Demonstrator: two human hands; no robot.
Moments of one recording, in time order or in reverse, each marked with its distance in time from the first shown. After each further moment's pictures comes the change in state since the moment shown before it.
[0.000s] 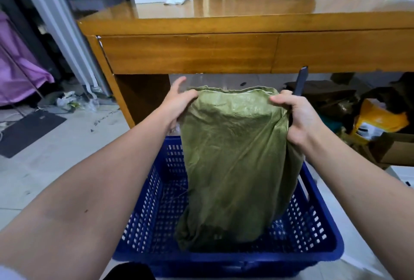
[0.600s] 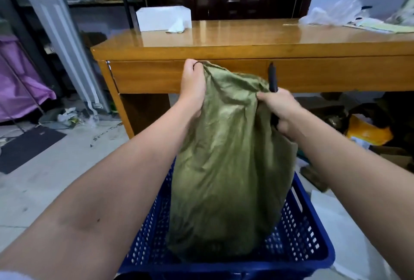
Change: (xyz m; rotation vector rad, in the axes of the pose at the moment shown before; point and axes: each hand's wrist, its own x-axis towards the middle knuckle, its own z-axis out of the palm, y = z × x) left_hand -0.027 0.085 0.042 -0.180 0.184 0.376; right_hand -0.008 -0.041 0.053 -0.629 0.242 -0.089
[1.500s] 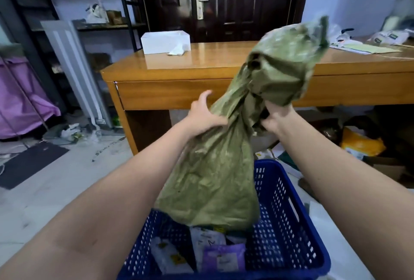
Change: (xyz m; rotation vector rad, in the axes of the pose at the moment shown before) left_hand -0.036 0.009 -0.017 0.520 -0.492 -0.107; right_hand -0.021 -0.026 0.002 0.589 -0.012 0.042
